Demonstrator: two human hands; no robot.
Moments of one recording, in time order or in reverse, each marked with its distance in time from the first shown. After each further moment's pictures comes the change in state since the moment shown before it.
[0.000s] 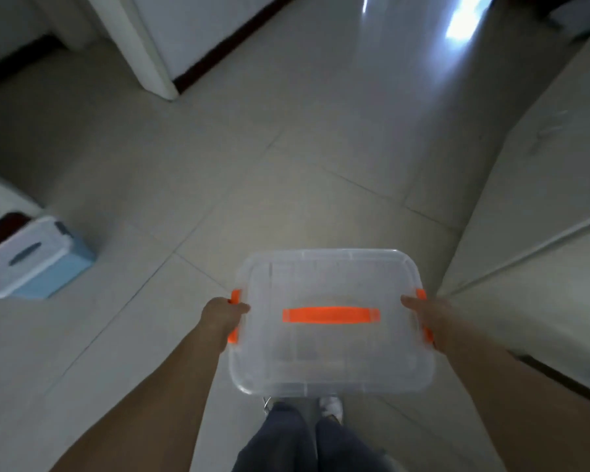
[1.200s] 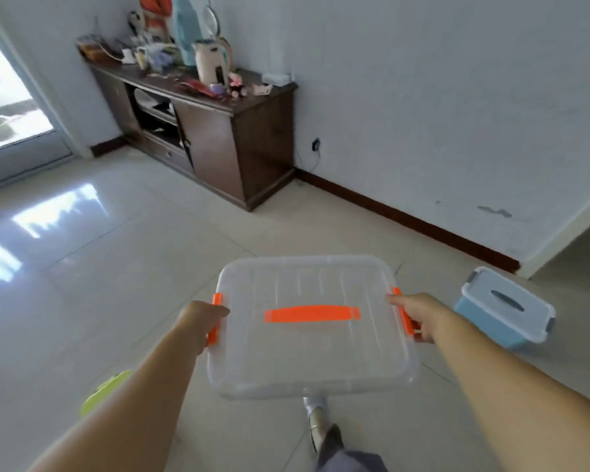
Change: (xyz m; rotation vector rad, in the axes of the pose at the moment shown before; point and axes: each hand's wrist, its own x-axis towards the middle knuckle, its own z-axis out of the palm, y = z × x) left_hand -0.261 -0.651 -0.540 -1.277 1.046 -0.581; right_hand -0.555 0.227 0.770 -1.372 -0.994 -0.615
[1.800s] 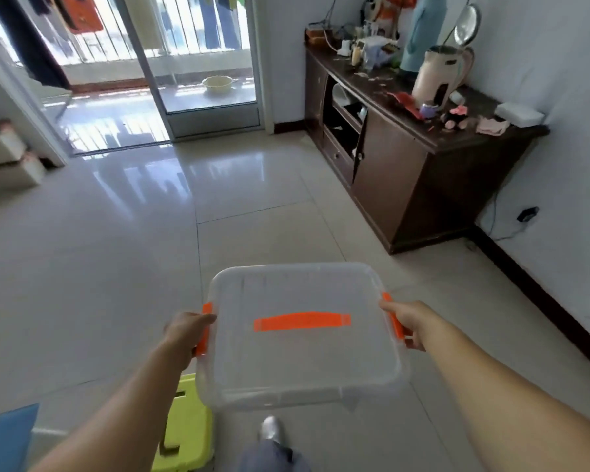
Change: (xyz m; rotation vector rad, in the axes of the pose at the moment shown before) left_hand 0.203 0.077 -0.201 -0.447 0.462 -0.226; right_hand 0.147 -0.328 0.339 -0.407 -0.431 -0.164
